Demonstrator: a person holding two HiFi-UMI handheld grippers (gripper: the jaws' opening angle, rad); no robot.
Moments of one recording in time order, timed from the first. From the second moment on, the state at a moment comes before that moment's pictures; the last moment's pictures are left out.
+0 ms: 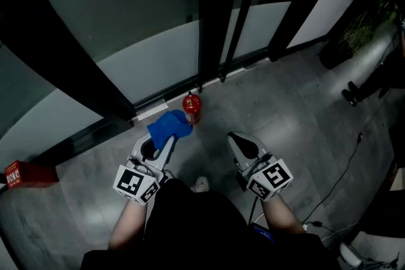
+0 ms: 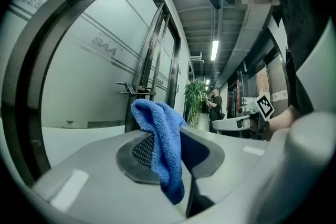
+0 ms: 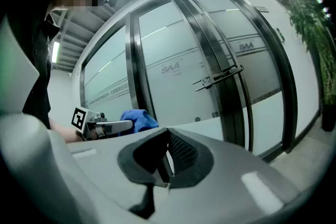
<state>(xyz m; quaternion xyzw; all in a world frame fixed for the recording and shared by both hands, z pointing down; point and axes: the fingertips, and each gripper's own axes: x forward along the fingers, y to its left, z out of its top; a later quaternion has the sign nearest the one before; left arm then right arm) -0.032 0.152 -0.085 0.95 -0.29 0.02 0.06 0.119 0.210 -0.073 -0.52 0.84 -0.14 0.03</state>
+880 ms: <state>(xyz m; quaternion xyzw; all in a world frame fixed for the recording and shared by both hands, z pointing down) -0.001 -0.047 0.023 0.97 -0.21 0.08 0.10 0.126 0.023 0.045 -0.59 0.78 -0.22 -0.03</state>
